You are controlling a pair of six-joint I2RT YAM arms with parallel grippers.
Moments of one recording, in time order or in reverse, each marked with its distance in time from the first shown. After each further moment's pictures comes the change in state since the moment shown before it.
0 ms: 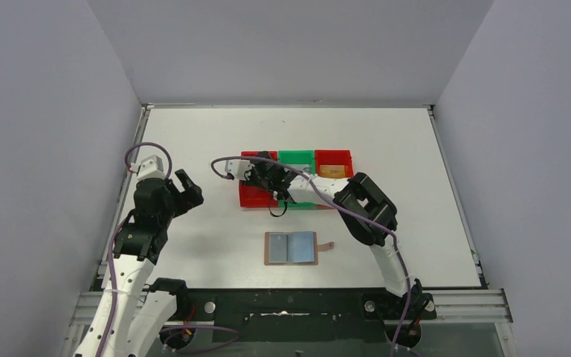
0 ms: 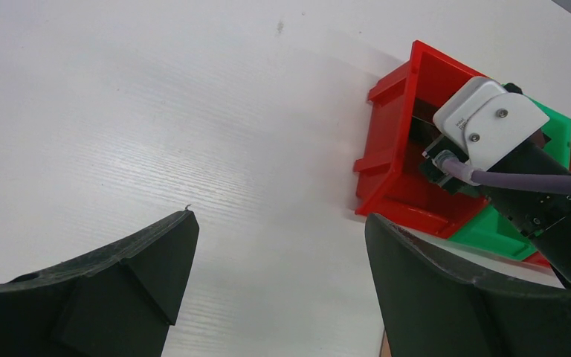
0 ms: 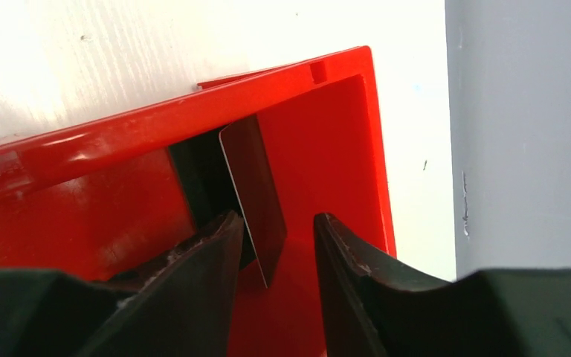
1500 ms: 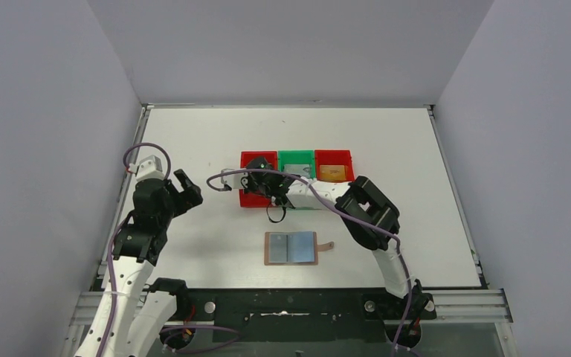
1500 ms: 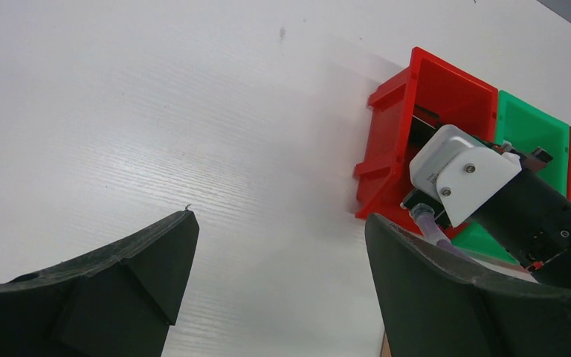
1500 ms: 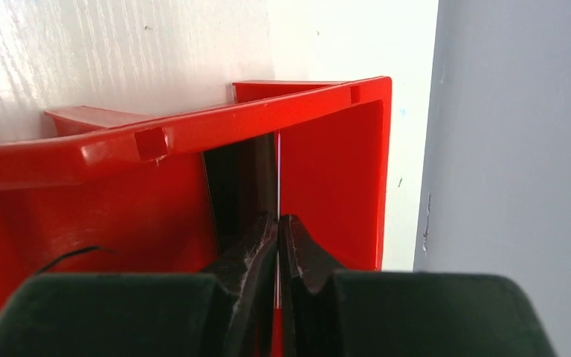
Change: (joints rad) left arm 0.000 -0.011 0.000 0.000 -0.010 -0.001; right arm 0.045 -0.055 -0.034 -0.045 0.013 -0.129
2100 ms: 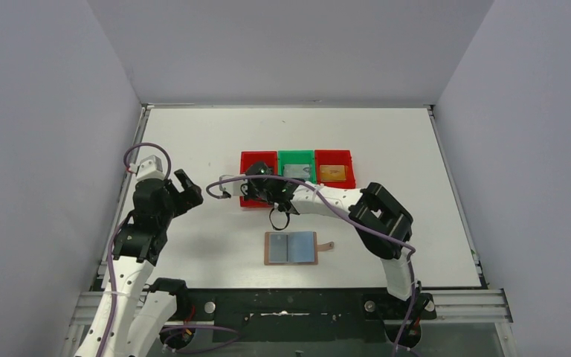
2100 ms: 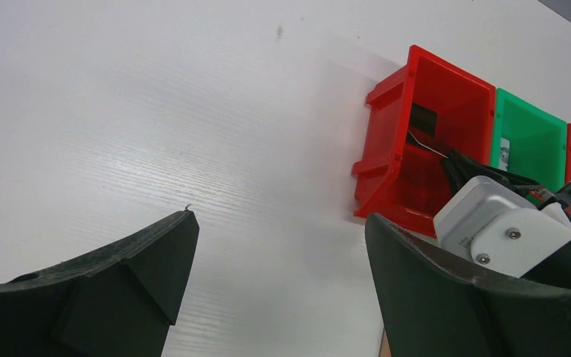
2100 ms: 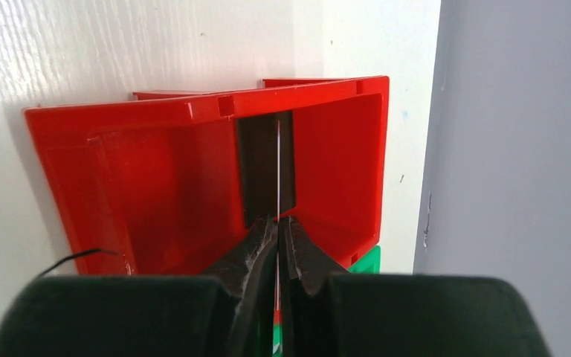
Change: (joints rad) left arm 0.000 0.000 0.000 0.001 0.008 0.001; right arm 0.056 -0.130 -0.075 -0.075 0.003 0.035
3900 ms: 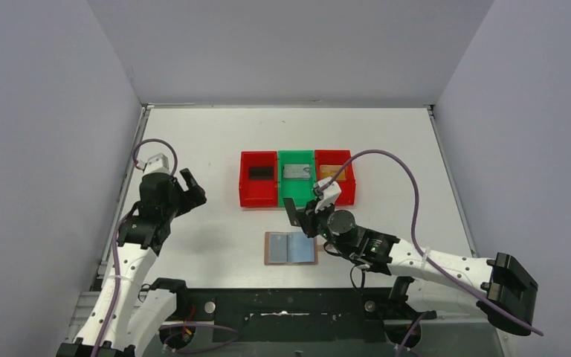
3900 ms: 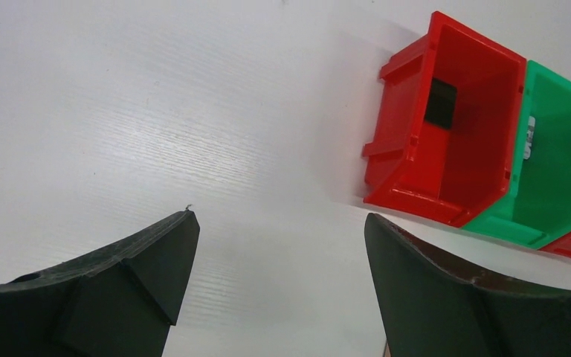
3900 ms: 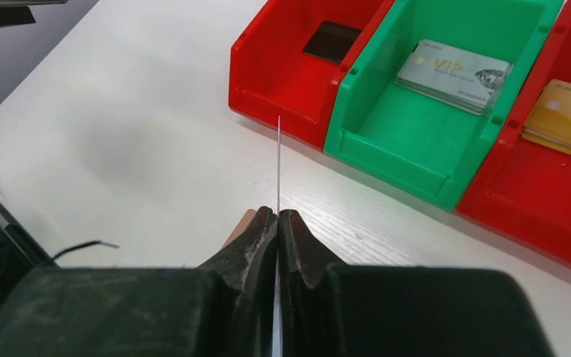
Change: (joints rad) left arm 0.000 0.127 0.021 -0.013 0.019 0.006; right arm 0.107 -0.976 -0.871 0.229 0.132 1.317
